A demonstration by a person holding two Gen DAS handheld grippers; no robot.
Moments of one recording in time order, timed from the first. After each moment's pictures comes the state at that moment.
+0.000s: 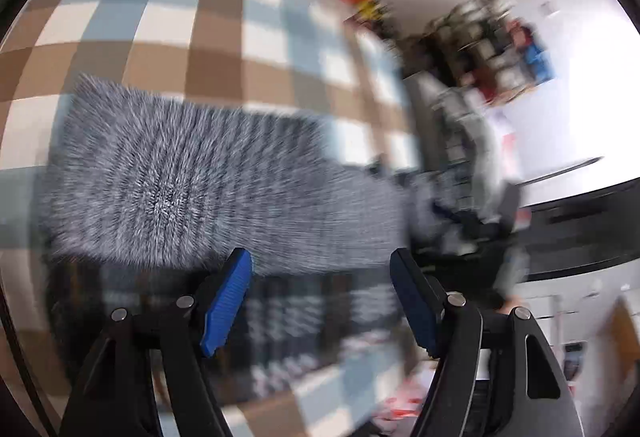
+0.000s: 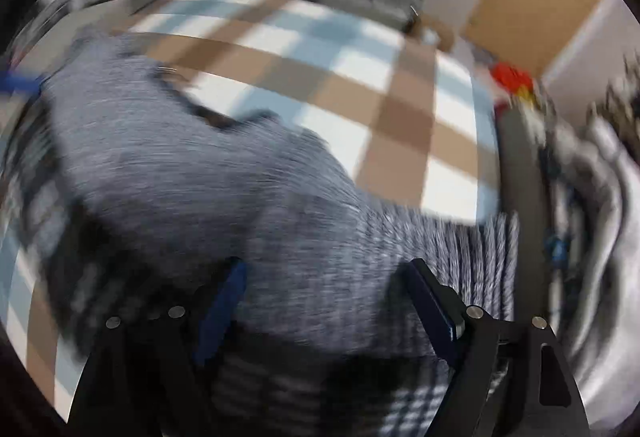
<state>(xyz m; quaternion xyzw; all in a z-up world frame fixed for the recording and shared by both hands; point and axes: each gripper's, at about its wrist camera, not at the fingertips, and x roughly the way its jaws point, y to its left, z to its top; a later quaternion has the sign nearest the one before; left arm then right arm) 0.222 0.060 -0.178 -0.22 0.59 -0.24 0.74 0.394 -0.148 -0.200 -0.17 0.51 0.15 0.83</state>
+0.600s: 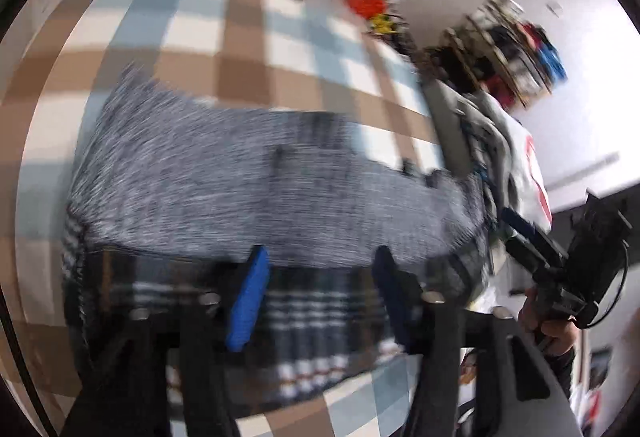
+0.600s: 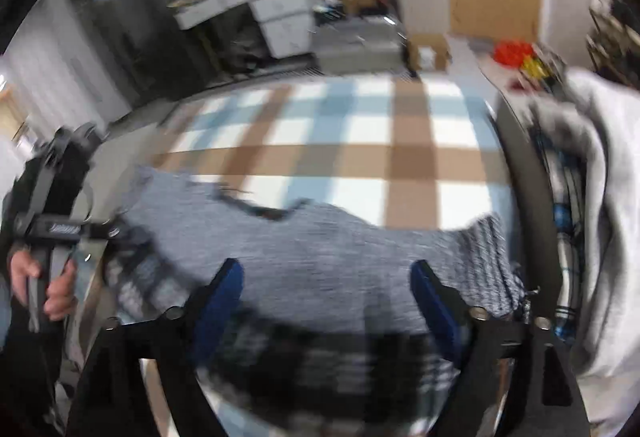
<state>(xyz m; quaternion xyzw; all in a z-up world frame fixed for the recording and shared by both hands) 0.189 0.069 -0.161 -0.19 0.55 -0.23 0.78 0.354 -0.173 -0.117 0.01 0.44 0.22 0.87</state>
